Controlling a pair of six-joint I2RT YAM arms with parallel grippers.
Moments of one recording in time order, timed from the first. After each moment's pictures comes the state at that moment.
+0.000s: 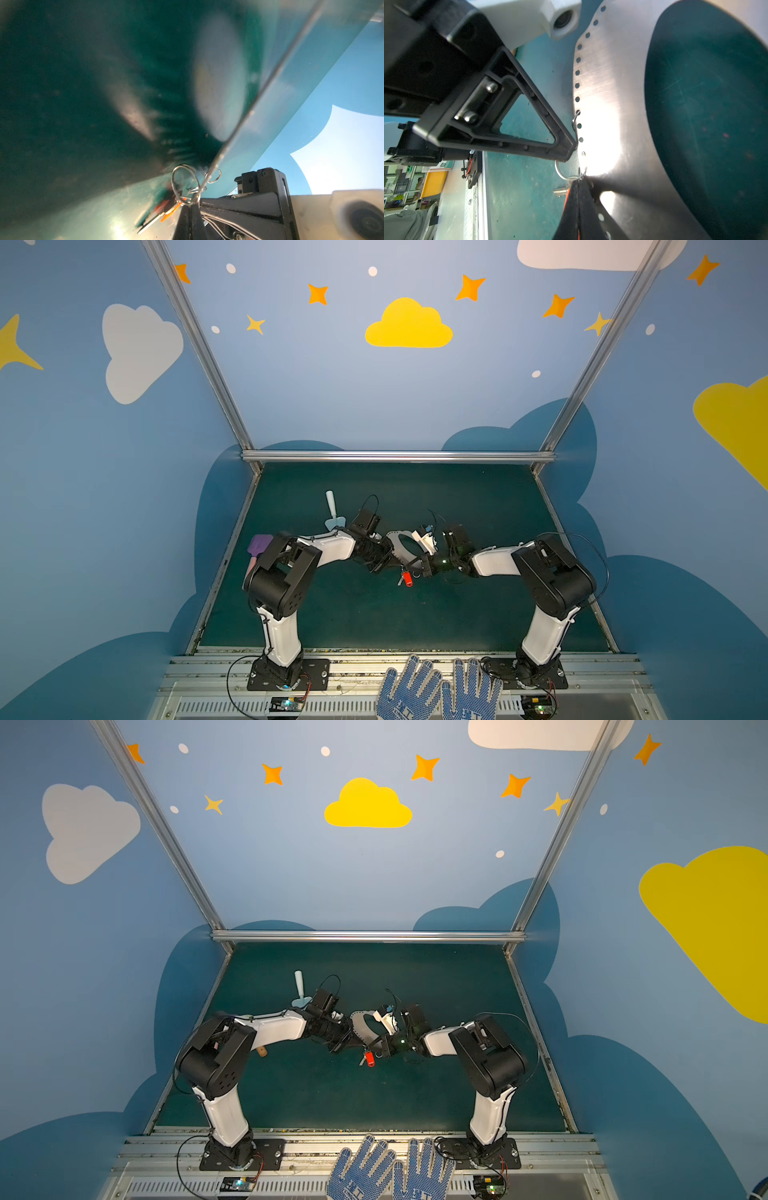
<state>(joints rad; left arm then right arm) -0.51 1.85 1.02 -0.24 0.65 -1.15 0.56 1.82 0.77 0.23 -0.76 0.24</state>
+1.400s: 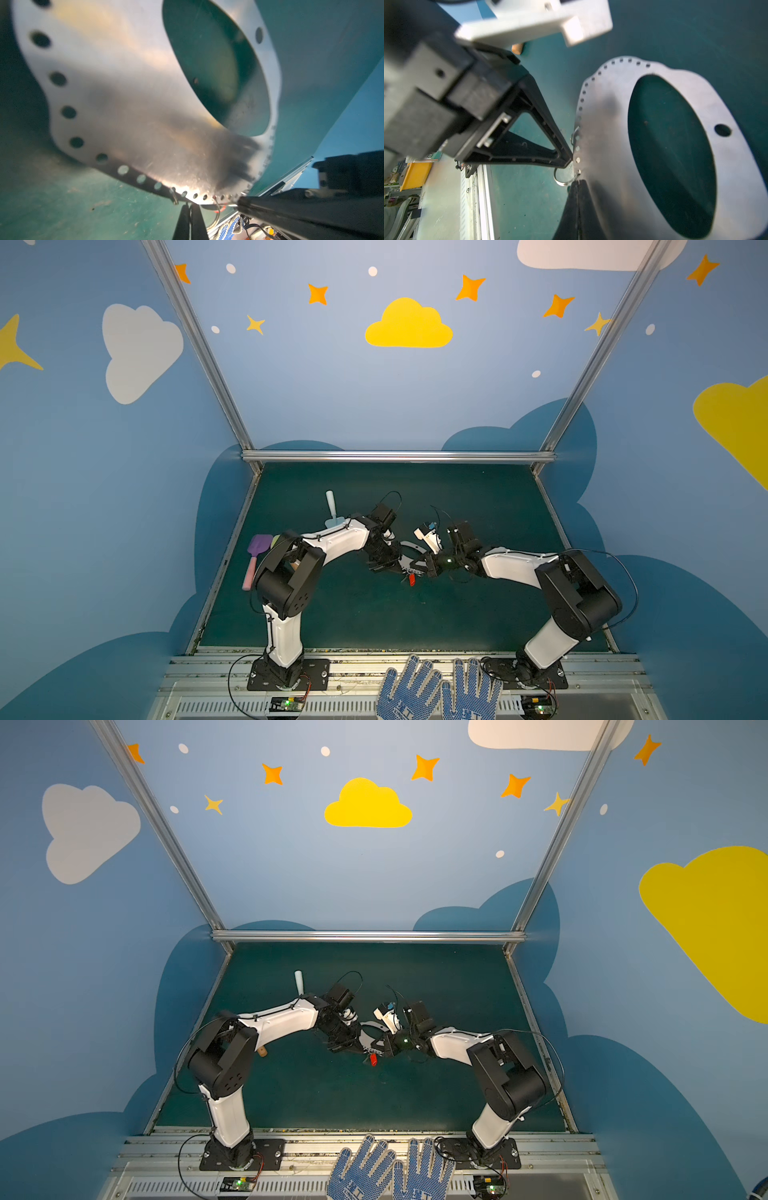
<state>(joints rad) -0.60 1.88 1.25 -0.69 0.52 -0.73 0.57 1.64 0.76 0.07 -0.70 0.15</state>
